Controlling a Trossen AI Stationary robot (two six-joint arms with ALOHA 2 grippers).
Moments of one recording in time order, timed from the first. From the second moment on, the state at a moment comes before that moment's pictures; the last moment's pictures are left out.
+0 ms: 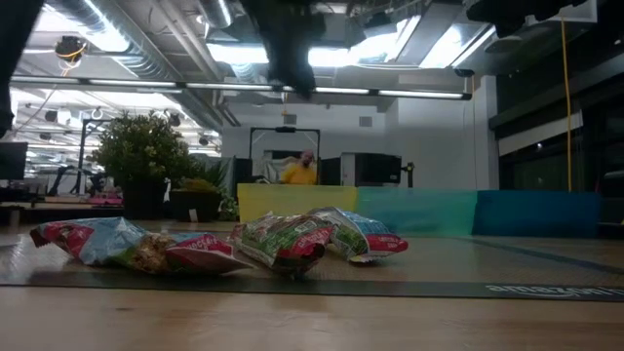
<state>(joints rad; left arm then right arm) 0.38 1.77 1.76 -0.96 0.08 0.05 0.16 0.61 0.68 -0.35 0.24 -0.11</state>
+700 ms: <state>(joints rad) -0.11 1.32 1.54 -1.08 0.04 -0.22 0.16 0.61 0.68 -0.35 0.24 -0.12</state>
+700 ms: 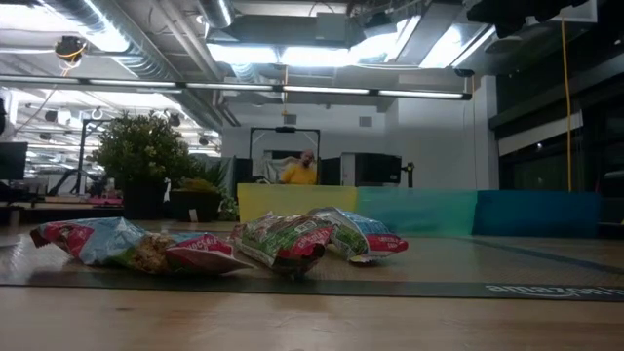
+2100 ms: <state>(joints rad) -0.43 1.93 1.48 -0.90 0.02 -0.10 0.16 0.62 0.68 -0.36 0.23 -0.16</state>
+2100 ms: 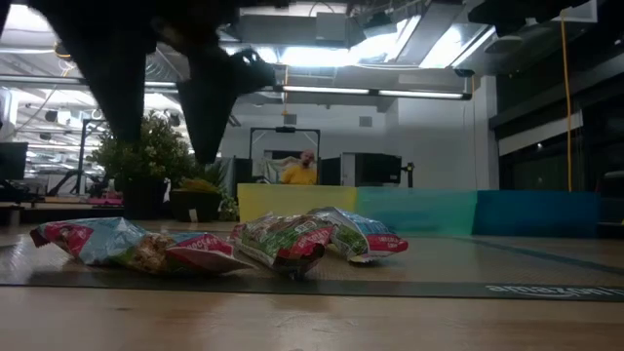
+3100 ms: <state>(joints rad) -0.44 1.95 1.50 -1.17 0.08 -0.35 0.16 0.61 0.68 -0.37 0.23 -0.16</state>
